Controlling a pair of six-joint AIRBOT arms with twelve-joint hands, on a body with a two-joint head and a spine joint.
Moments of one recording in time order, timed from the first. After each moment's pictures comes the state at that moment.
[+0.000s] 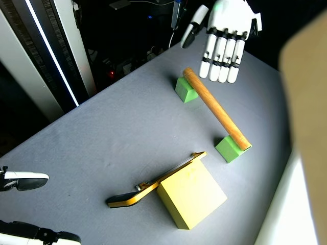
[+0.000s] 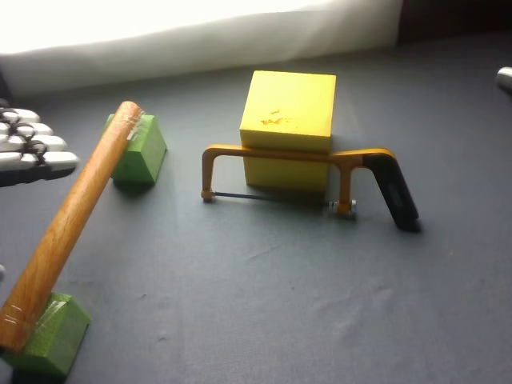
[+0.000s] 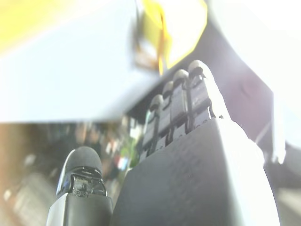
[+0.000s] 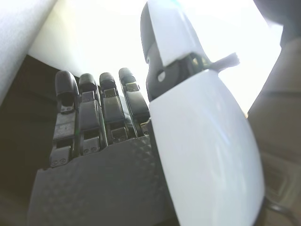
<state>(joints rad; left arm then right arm) 0.81 -0.47 1.05 0.75 -0.80 0.23 -1.04 -0.84 1.10 0.18 1.09 -0.01</state>
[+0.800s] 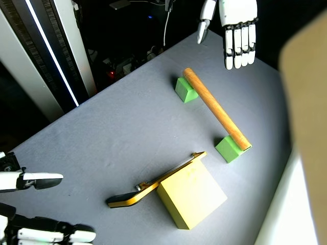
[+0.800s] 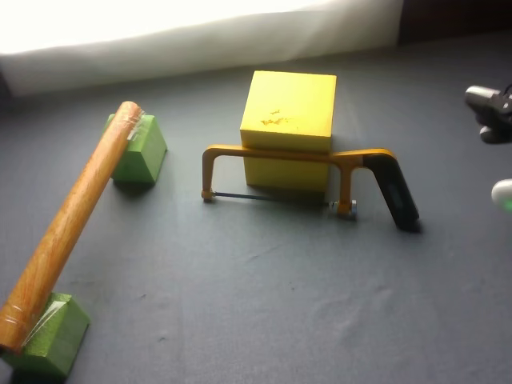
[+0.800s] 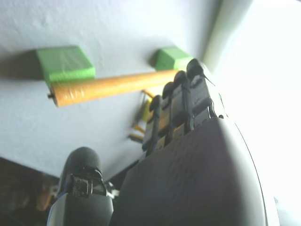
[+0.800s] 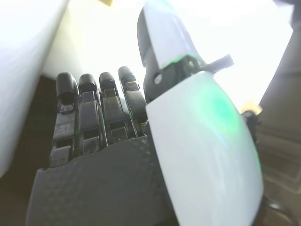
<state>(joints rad) 0.74 -0.15 0.76 0.72 -0.38 0.23 -1.01 -0.95 1.24 0.04 1.05 0.14</state>
